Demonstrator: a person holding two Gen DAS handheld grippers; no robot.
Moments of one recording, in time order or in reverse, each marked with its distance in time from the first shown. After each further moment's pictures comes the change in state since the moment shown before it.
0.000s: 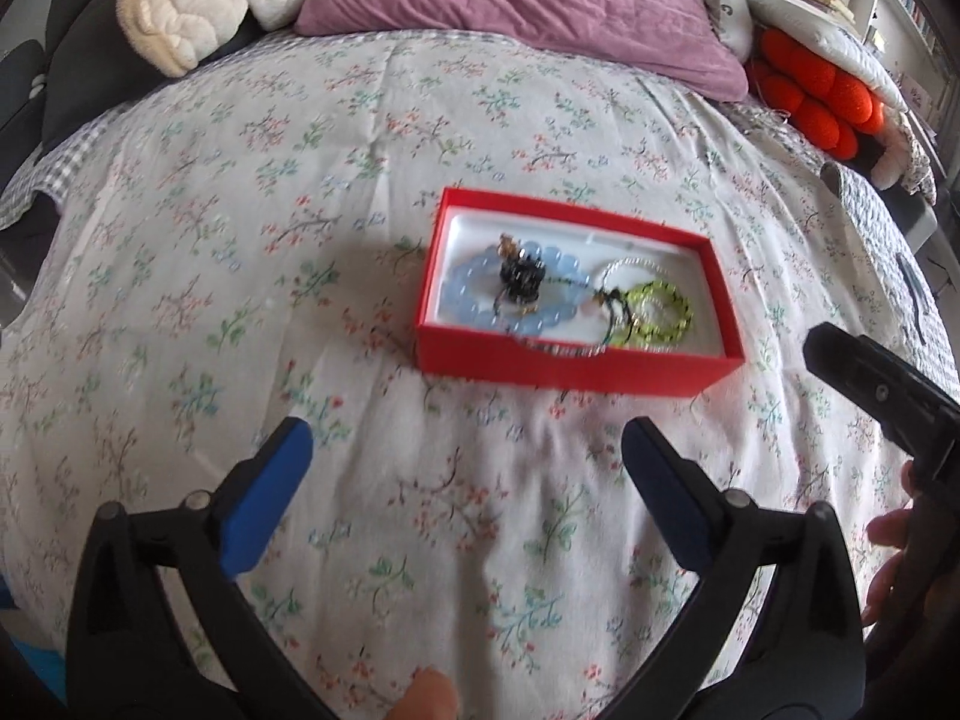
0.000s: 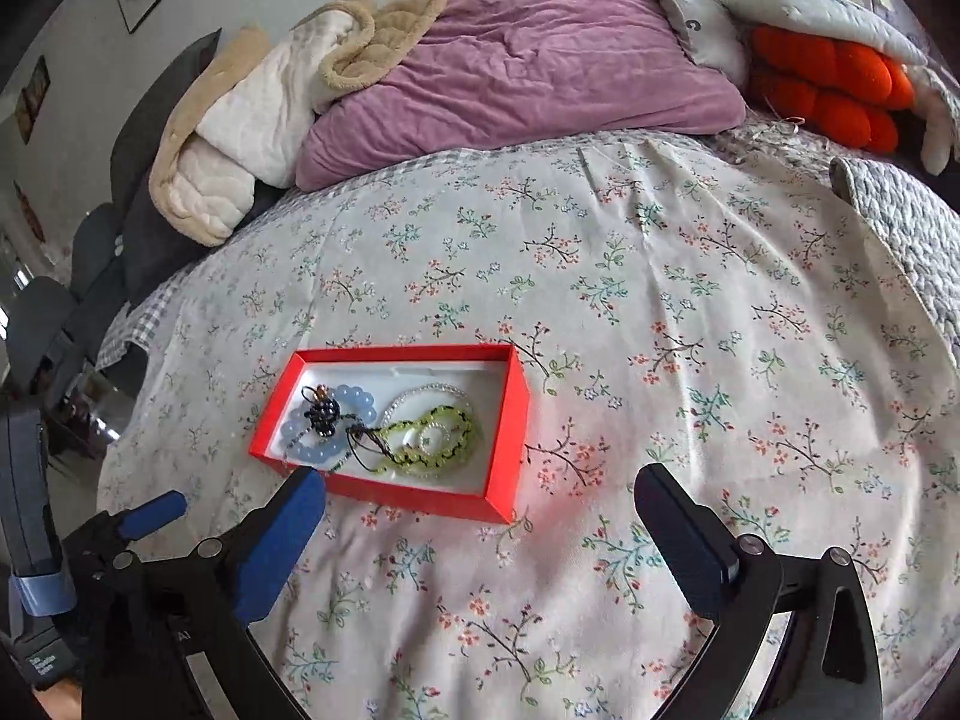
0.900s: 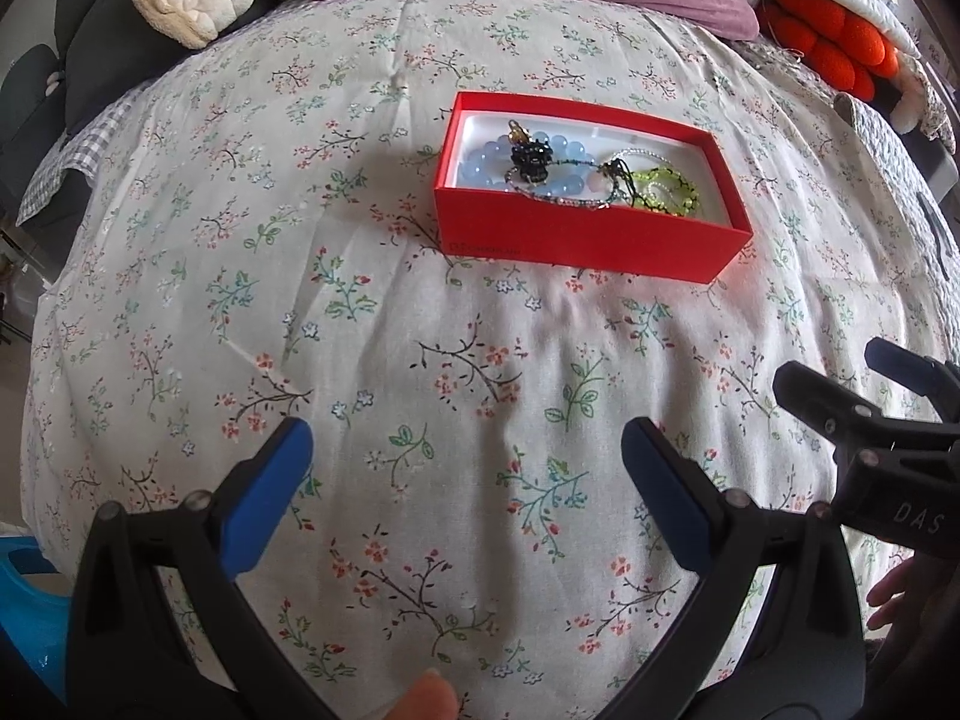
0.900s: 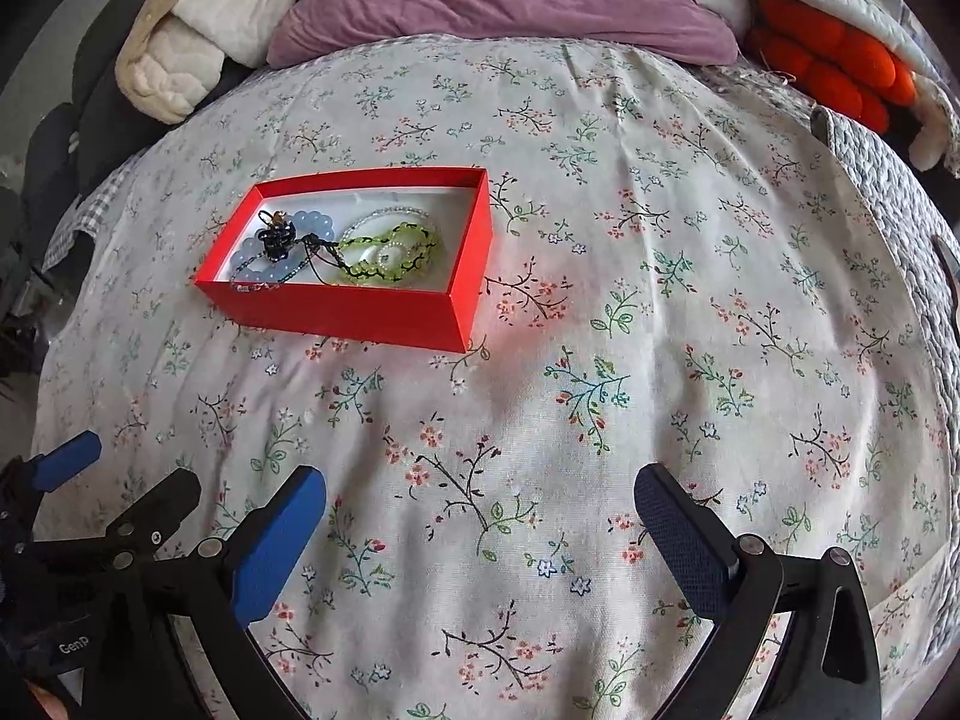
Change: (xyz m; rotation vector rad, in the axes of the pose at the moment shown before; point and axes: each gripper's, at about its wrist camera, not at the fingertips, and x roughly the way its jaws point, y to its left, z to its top) left arm -0.012 -0.008 -0.043 0.041 0.093 0.088; right arm 0.006 0.011 -0.051 -0.083 0.227 -0.146
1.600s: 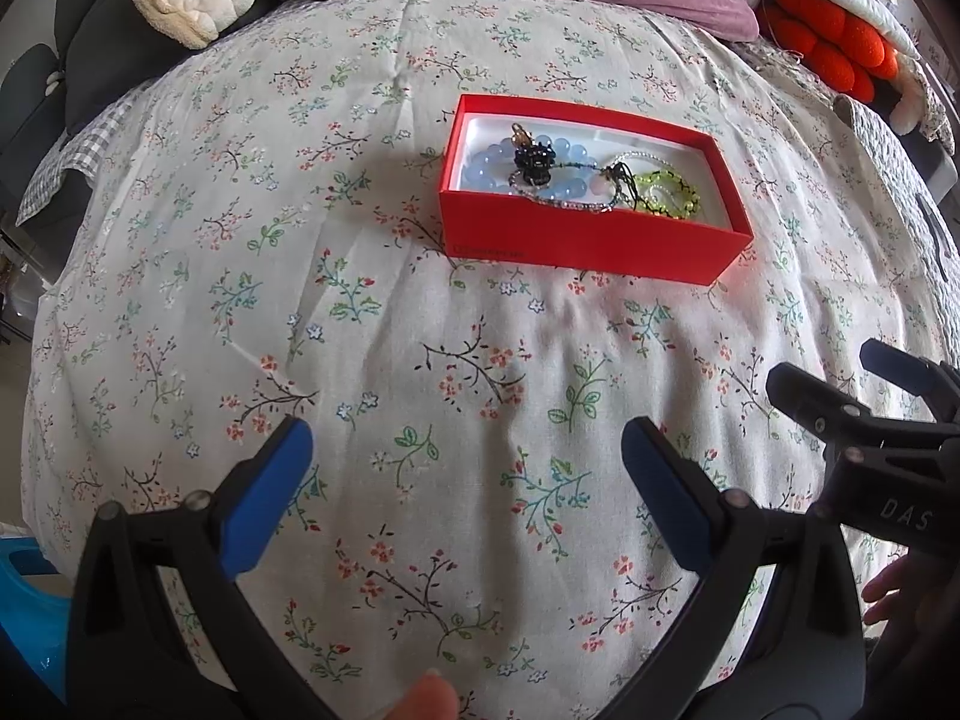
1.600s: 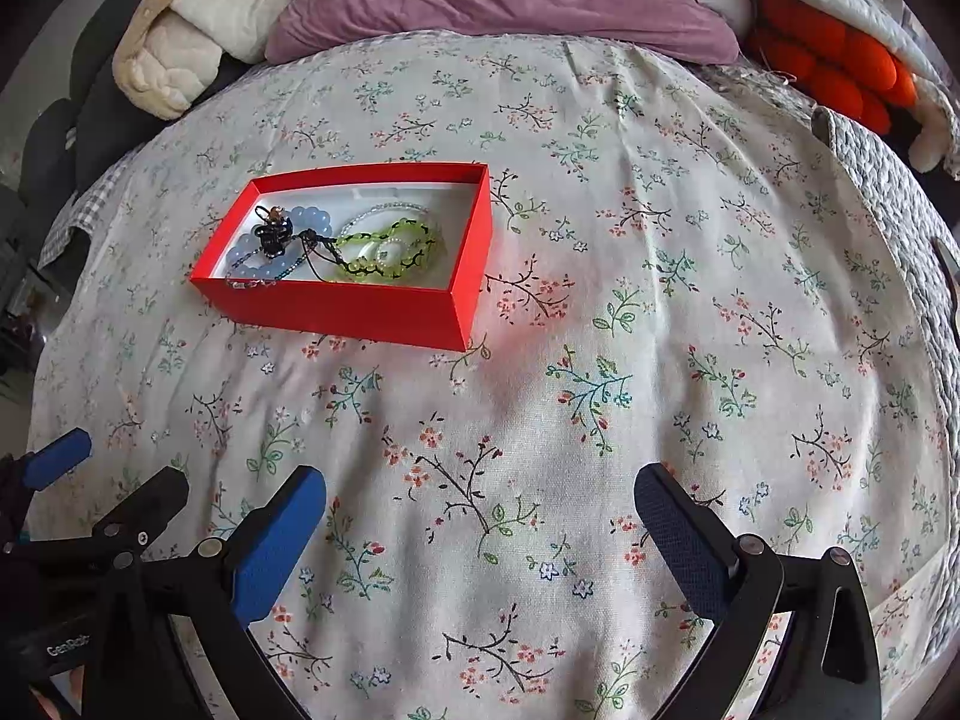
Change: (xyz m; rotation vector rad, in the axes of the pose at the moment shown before) left arm -0.001 0.002 0.001 0.000 0.001 -0.007; right arm 0.003 0.001 0.001 -0.001 0.005 -0.007
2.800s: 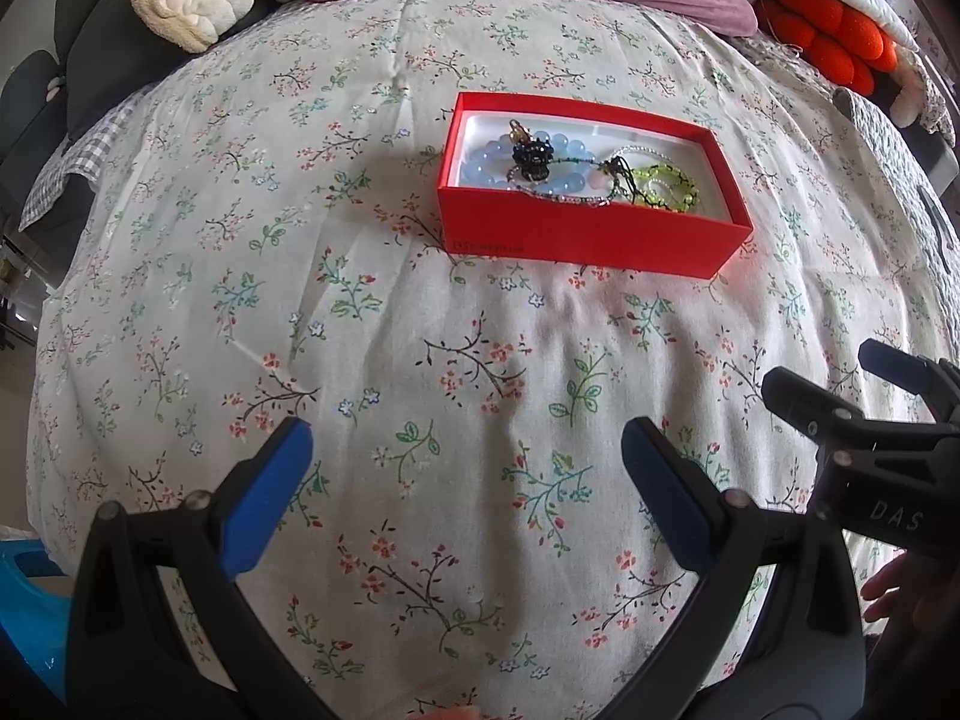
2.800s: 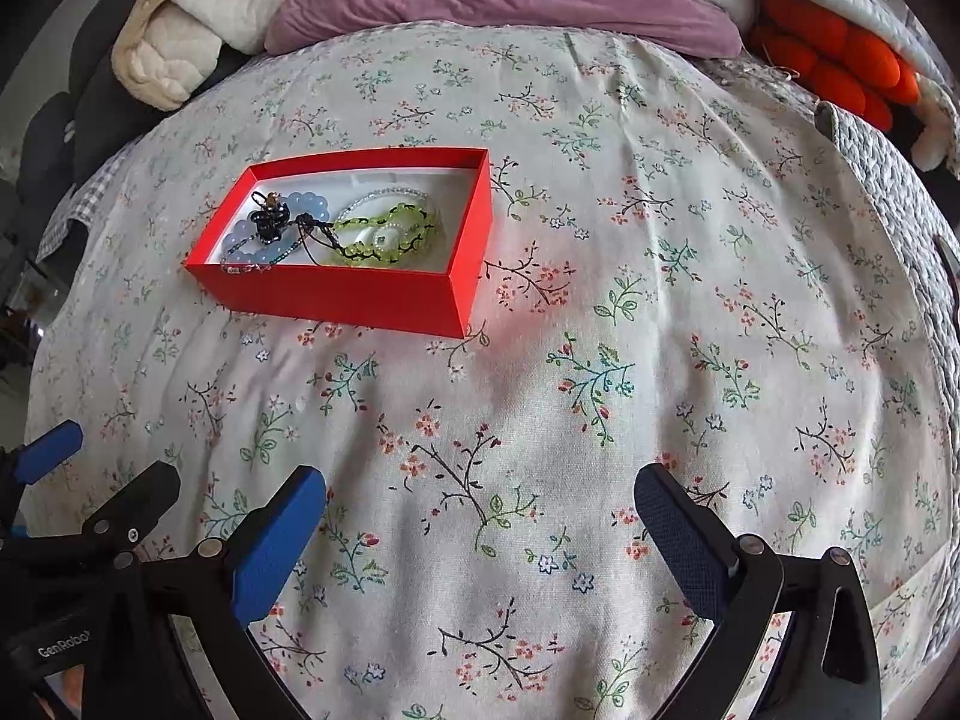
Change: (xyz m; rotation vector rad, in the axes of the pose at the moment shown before) left arm -0.002 0.000 -0.003 0.013 0.002 0.013; right arm 0.006 0.001 -0.006 -0.004 0.014 -0.007
